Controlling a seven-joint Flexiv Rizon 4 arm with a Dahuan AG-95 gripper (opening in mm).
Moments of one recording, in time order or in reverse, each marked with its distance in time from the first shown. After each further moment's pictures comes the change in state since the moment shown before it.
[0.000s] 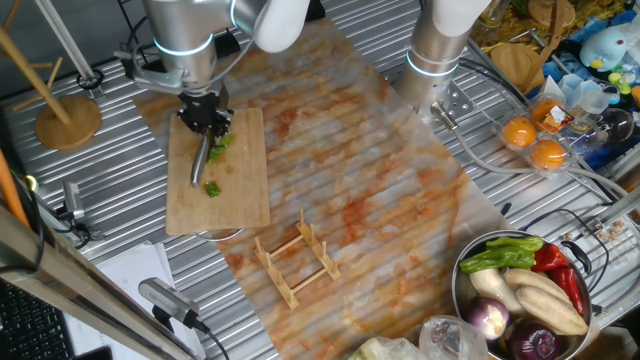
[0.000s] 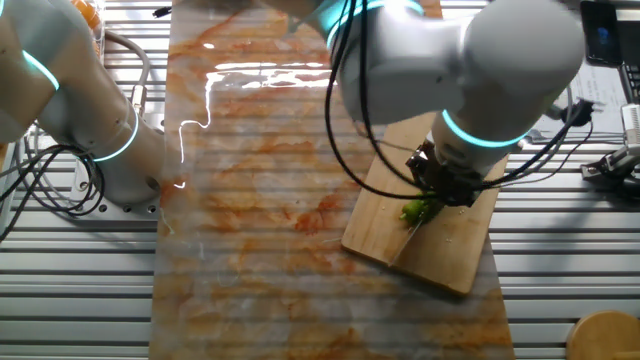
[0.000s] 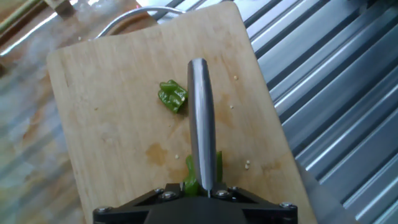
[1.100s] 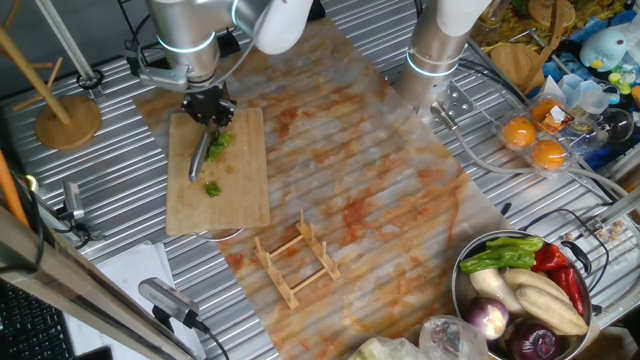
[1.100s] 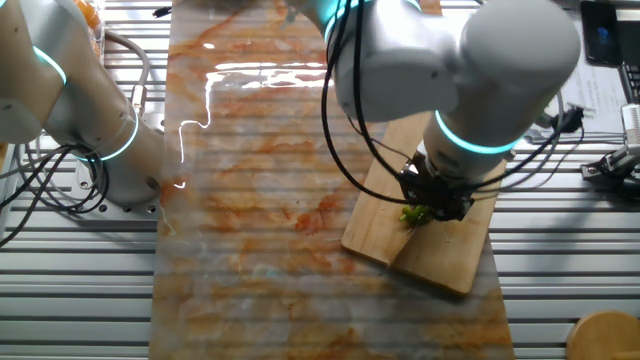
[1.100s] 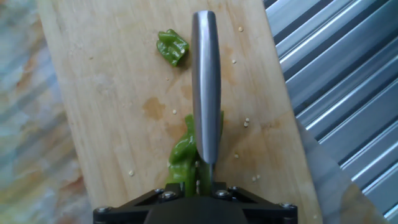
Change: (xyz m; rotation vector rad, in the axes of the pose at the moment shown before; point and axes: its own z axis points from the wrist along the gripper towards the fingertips) arm 0.025 -0.008 0.014 -0.007 0.006 -0.028
